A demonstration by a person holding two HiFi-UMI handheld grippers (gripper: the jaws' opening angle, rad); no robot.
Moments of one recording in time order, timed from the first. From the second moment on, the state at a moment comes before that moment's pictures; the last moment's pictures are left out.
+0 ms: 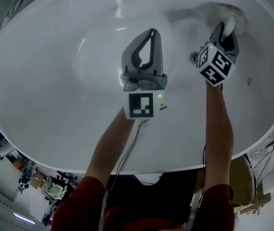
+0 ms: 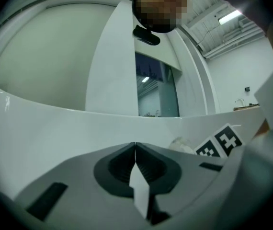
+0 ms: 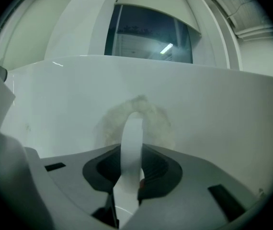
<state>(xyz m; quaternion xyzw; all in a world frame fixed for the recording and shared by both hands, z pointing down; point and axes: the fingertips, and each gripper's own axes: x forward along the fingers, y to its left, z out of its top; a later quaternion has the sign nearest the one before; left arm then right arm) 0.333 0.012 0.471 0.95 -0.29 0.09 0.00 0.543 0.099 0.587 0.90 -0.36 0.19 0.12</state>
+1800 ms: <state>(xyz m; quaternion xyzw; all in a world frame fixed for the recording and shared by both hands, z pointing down) -0.197 -0.219 0.487 0.85 -0.50 0.13 0.01 -0.022 -0.281 0.603 0.76 -0.60 0.18 0.15</state>
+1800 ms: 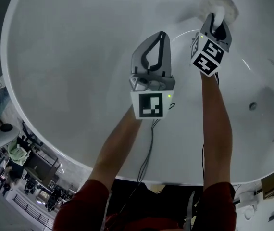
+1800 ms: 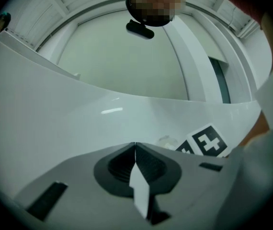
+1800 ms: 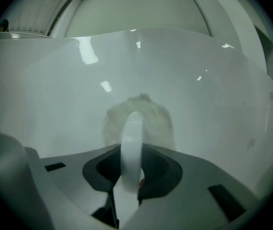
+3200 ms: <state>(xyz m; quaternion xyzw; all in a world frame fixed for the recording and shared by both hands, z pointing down) 0.046 -0.102 0.394 0.91 -0.40 0.08 0.01 0.183 -0.047 0.454 0.82 -0.55 0.15 0.08</state>
